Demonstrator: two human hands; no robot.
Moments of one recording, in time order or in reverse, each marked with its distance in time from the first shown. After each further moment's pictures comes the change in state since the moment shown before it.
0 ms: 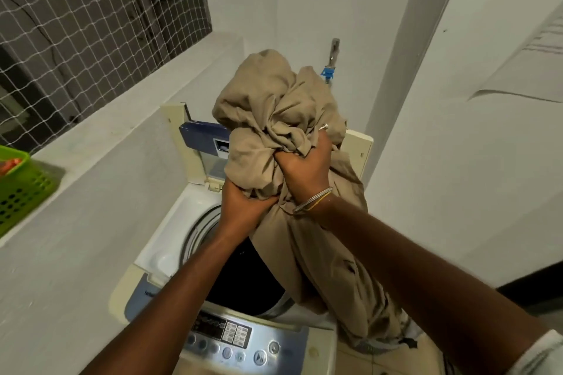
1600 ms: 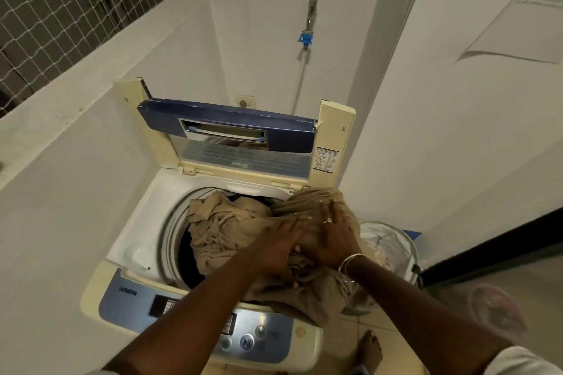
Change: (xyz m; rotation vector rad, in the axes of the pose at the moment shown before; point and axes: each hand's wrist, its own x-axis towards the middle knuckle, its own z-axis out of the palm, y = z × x) left_hand -0.032 -0.151 0.084 0.934 -1.079 0.349; right_hand -0.117 0.178 -0.179 -1.181 -0.670 0.557
